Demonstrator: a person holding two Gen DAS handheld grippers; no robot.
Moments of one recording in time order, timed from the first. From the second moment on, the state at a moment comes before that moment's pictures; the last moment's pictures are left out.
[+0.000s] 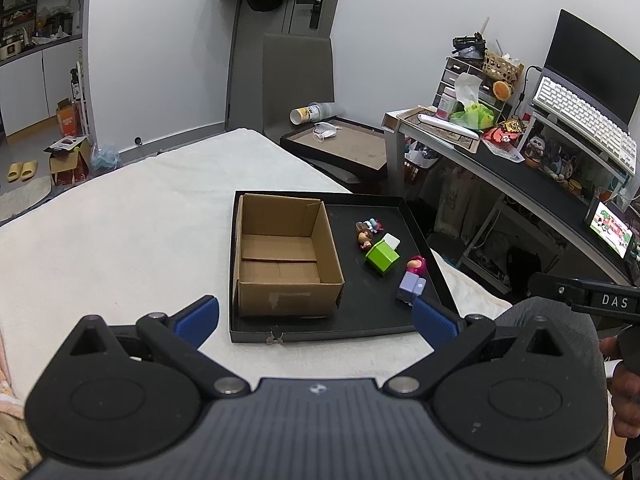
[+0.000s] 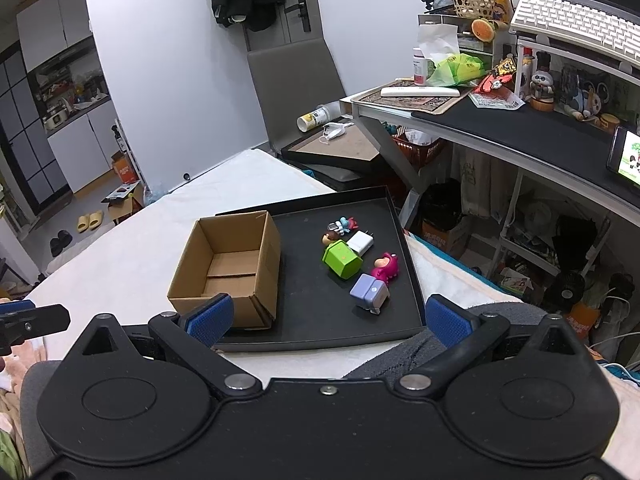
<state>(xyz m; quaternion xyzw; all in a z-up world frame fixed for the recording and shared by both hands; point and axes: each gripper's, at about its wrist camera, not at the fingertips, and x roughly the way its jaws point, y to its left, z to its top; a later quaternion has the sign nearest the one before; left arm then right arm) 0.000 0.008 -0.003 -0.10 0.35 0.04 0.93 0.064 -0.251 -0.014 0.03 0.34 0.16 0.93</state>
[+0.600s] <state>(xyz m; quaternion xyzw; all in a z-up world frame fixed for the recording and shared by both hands) 0.018 0.012 -0.011 -0.10 0.36 0.04 0.93 0.082 -0.245 -0.026 0.03 0.36 0.16 0.92</state>
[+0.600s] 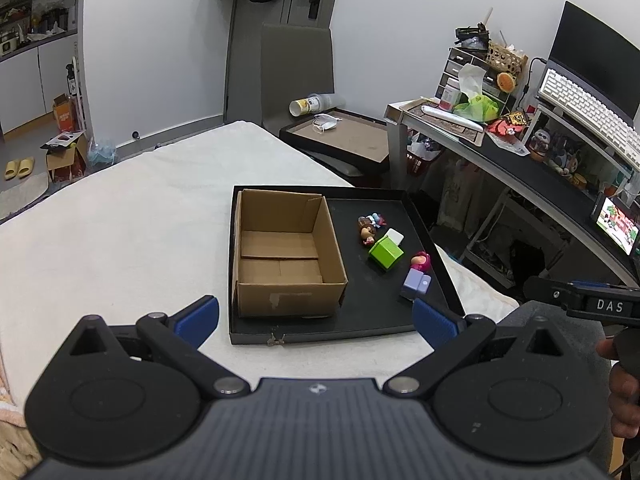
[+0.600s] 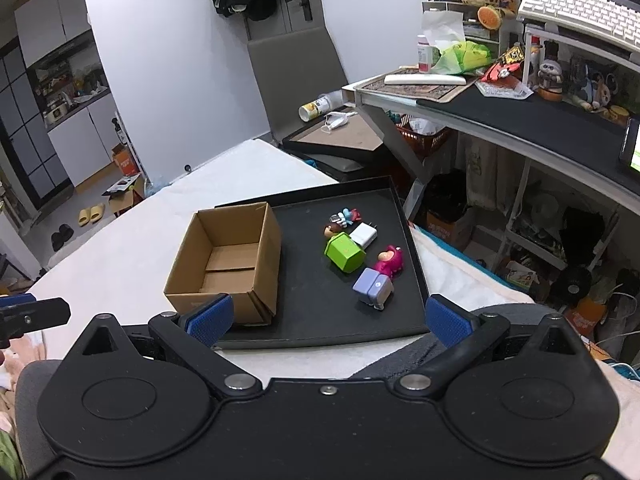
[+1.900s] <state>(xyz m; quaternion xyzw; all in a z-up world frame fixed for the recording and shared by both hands) 0.127 0.055 -0.086 -0.14 0.41 0.07 0.90 0.191 -0.252 -0.090 0.11 0.41 0.14 0.89</state>
